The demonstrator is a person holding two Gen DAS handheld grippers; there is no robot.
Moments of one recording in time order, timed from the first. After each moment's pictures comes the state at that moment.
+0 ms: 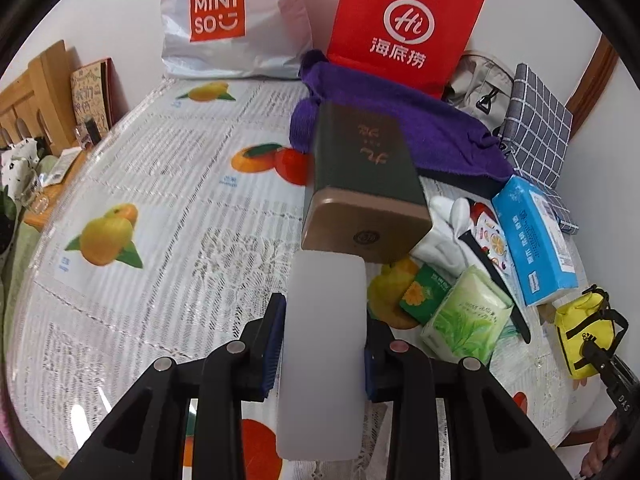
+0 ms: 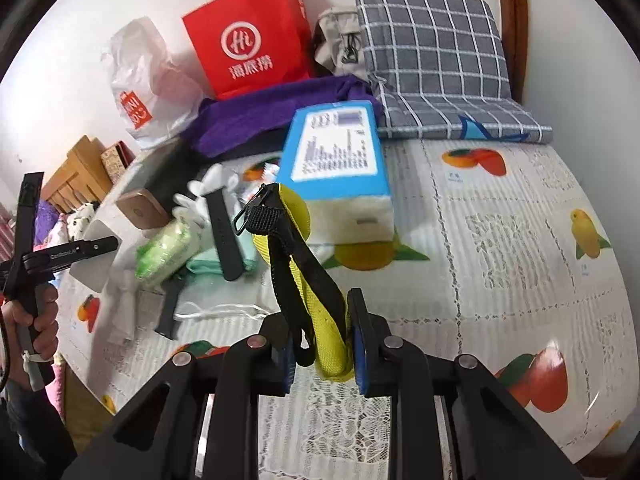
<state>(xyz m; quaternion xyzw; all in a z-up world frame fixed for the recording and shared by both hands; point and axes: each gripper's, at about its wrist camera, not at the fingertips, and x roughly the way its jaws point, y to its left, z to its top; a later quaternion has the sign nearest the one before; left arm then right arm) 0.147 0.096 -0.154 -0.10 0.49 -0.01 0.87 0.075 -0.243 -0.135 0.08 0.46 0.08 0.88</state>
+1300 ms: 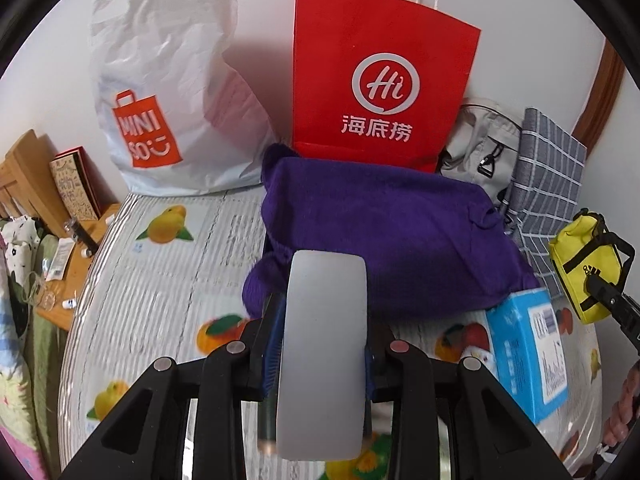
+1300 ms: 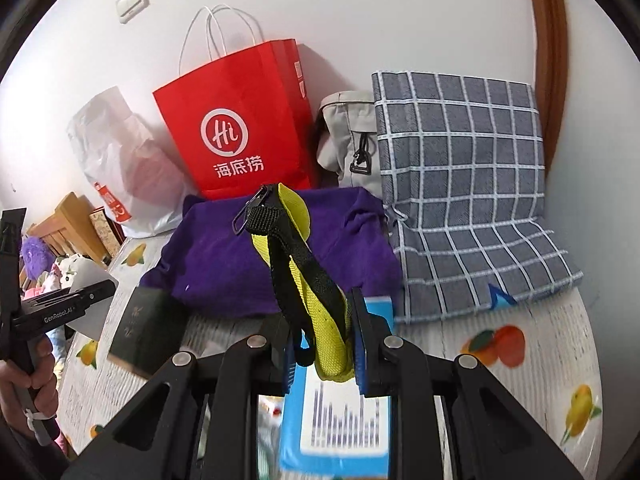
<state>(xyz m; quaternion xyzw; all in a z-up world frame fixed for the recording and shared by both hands) 0.290 0.058 -0.084 -0.04 0.46 0.00 0.89 0.261 -0.237 -0.069 0.07 0.42 0.07 0.90</state>
